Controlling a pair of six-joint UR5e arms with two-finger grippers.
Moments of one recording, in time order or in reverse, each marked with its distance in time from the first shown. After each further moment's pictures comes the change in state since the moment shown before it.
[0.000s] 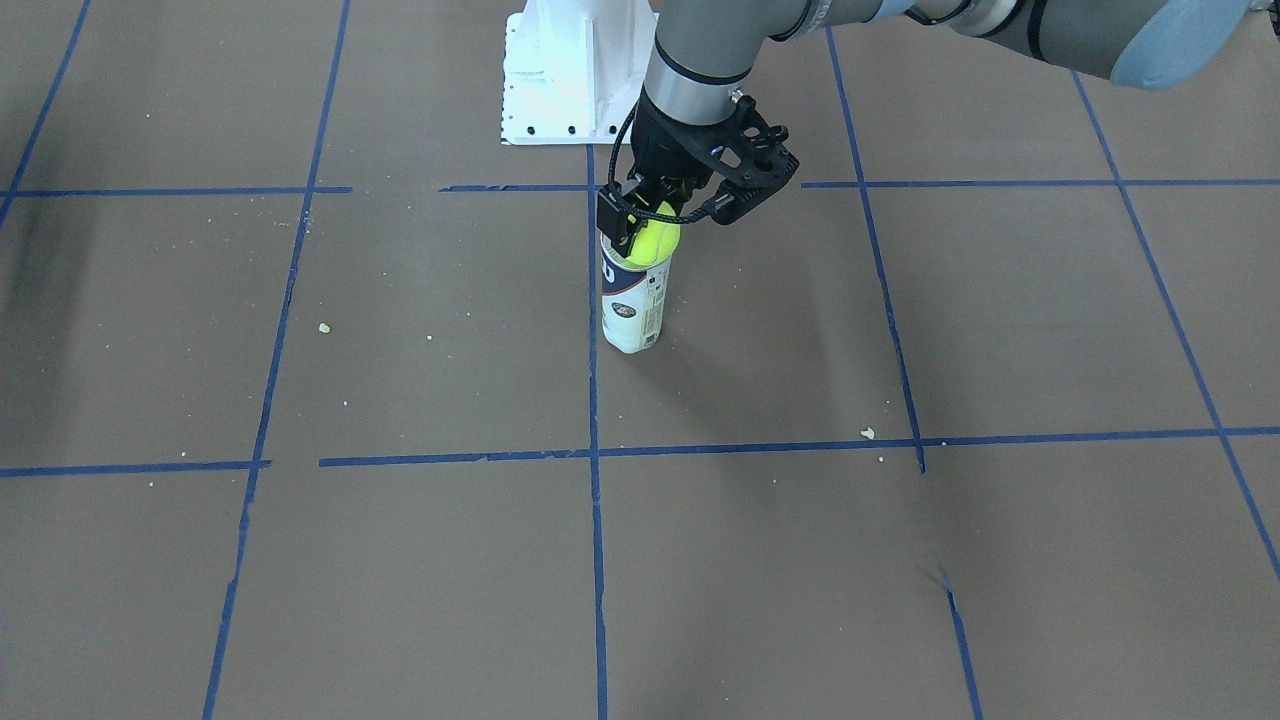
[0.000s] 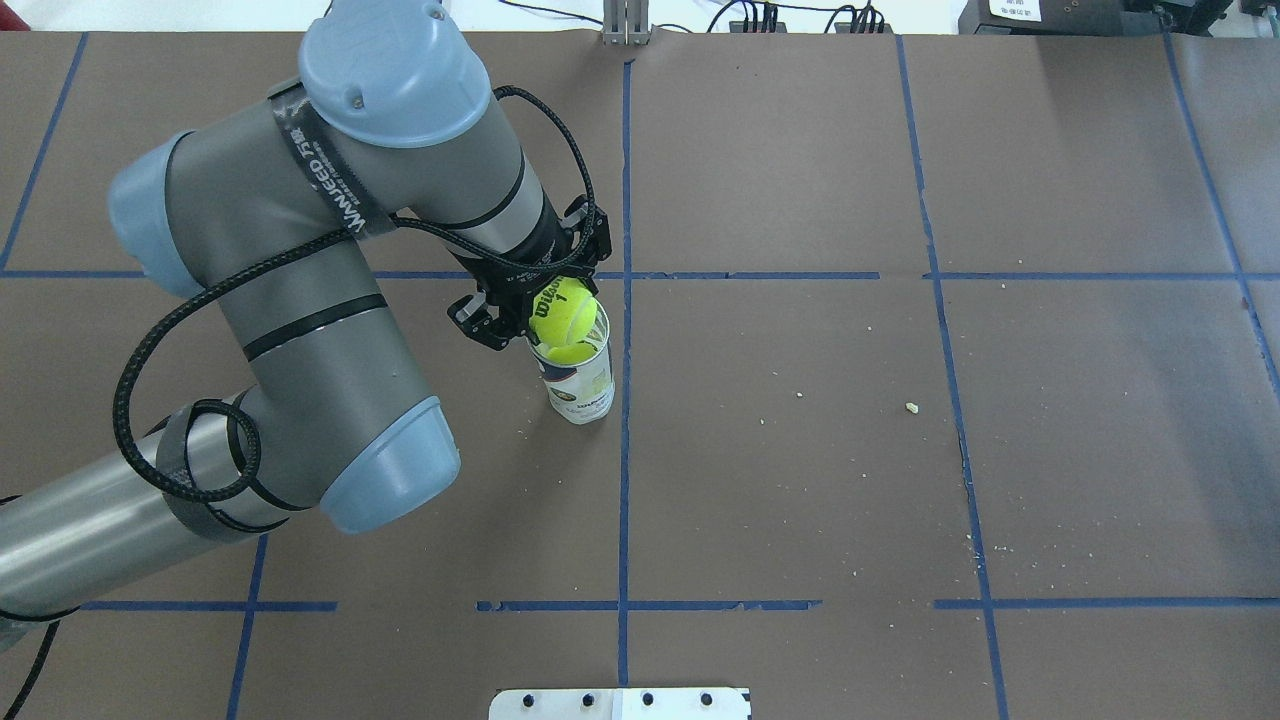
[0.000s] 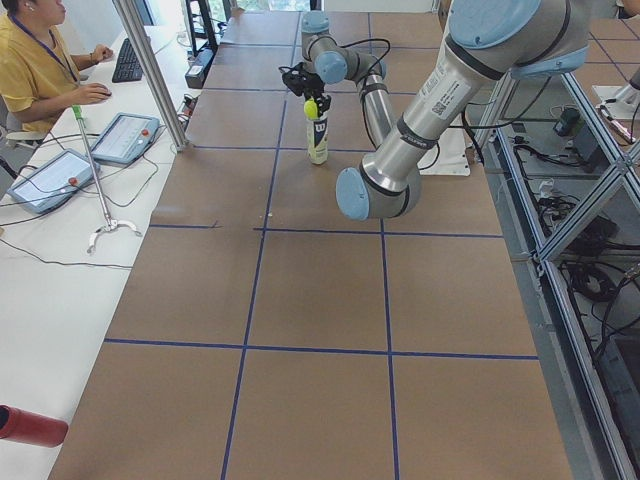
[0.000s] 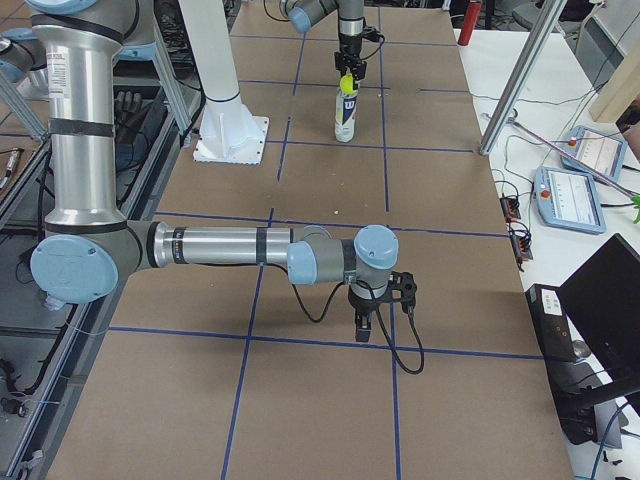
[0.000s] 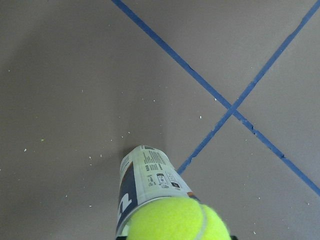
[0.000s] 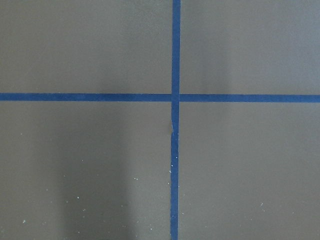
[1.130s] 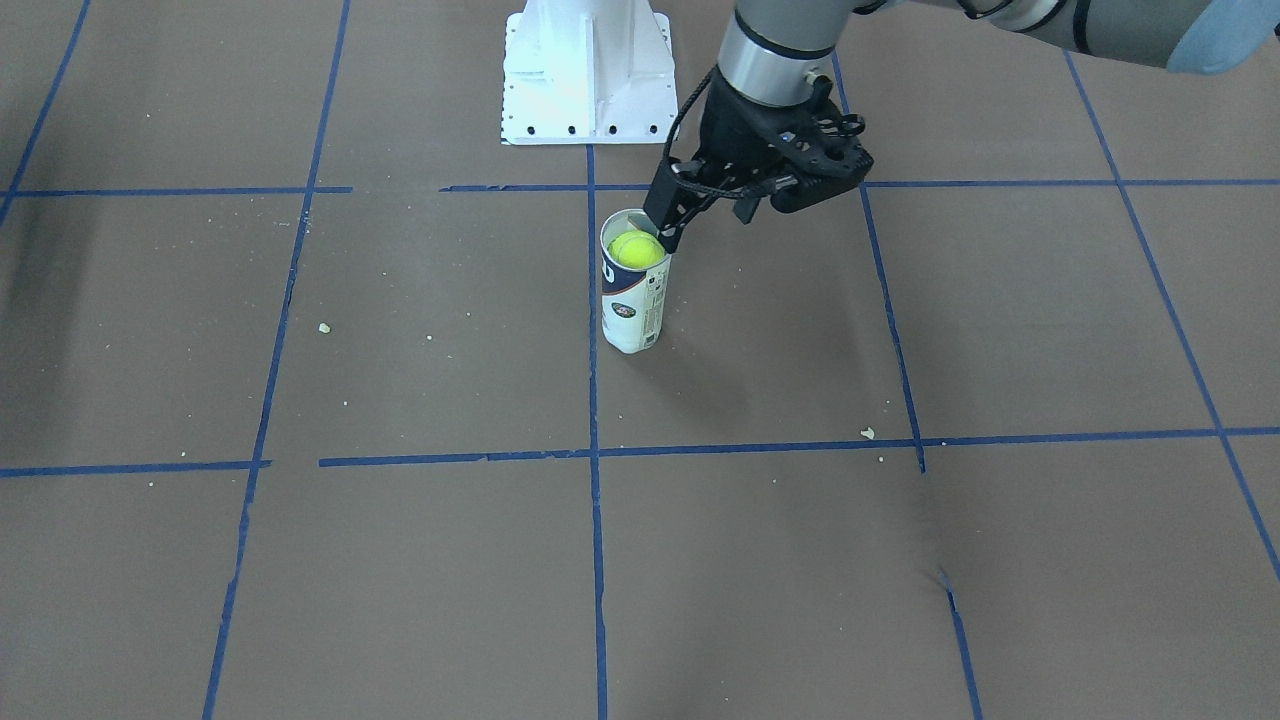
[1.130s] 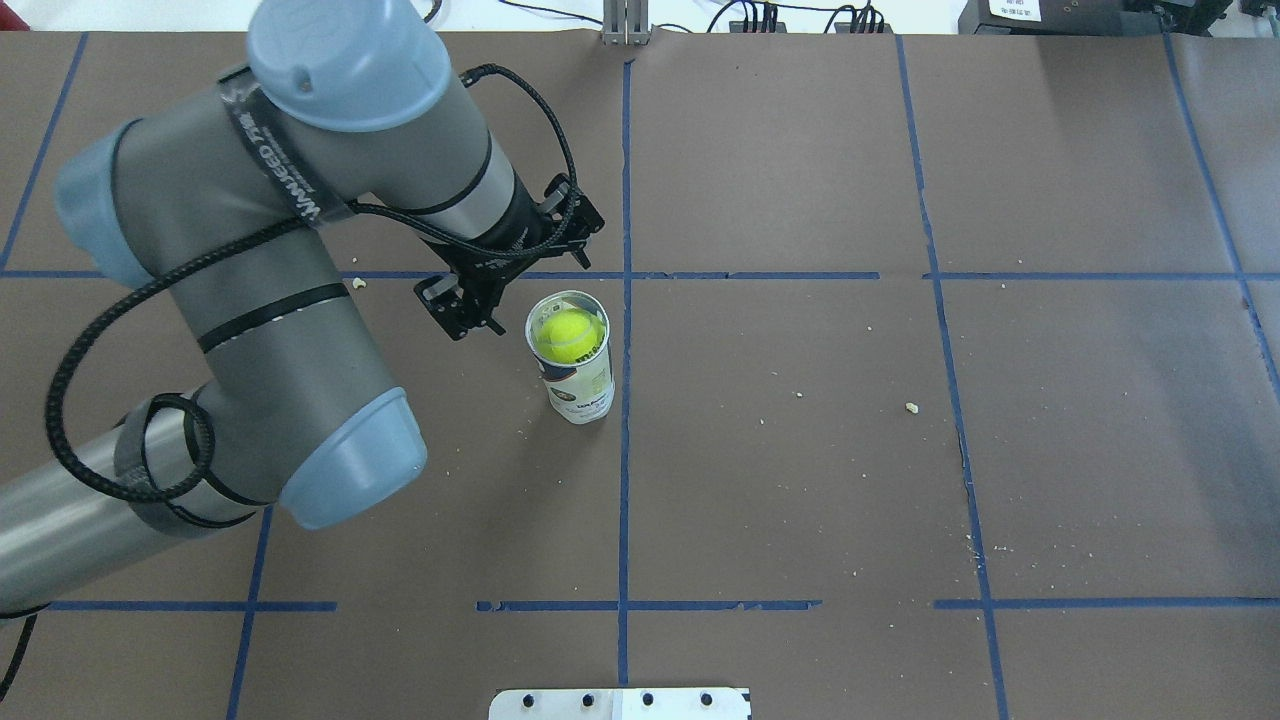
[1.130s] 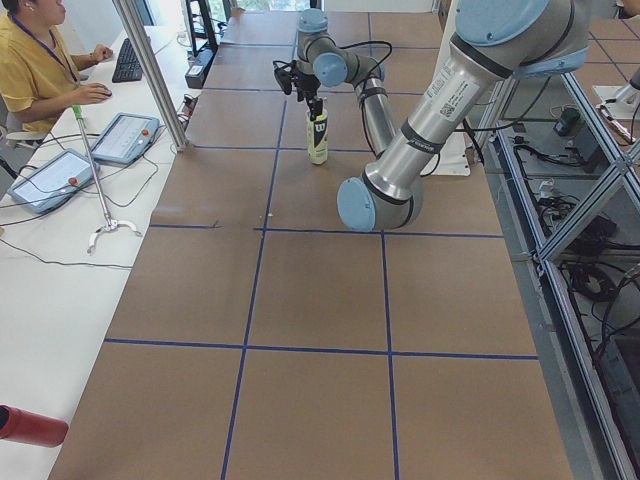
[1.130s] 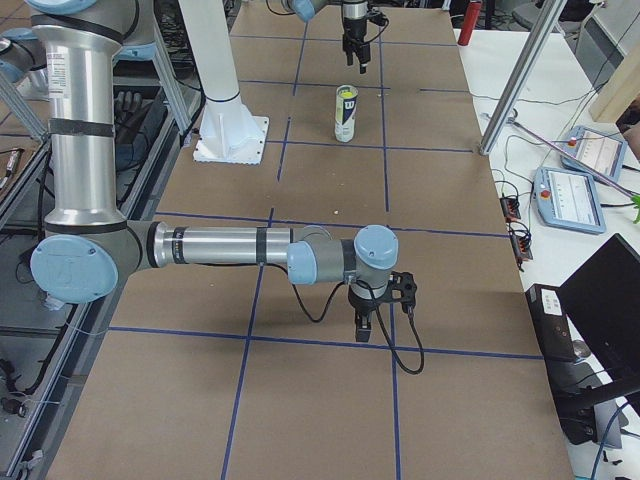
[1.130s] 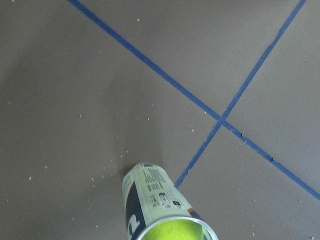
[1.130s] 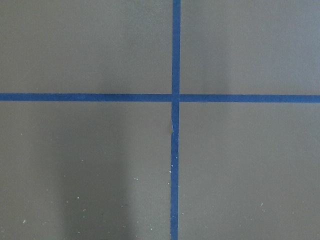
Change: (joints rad) left arm -0.116 0.142 -0.135 0.003 0.001 0.379; right arm 0.000 0.000 0.000 0.000 0.000 0.000
